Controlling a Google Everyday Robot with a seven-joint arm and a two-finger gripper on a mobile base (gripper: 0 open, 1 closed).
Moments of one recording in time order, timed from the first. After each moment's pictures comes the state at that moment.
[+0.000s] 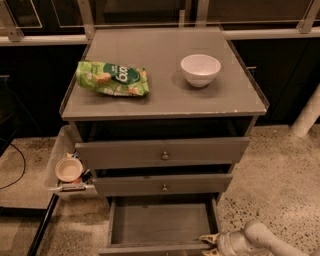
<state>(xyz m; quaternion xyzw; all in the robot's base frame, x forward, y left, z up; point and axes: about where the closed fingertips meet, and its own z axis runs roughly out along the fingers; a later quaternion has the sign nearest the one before) 0.413 -0.234 0.165 -0.72 0.58 0.20 0.31</state>
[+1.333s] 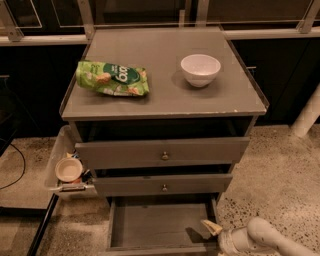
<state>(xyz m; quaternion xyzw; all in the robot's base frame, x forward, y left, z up) 0.414 -0.228 0.217 -0.74 0.57 0.17 0.32</state>
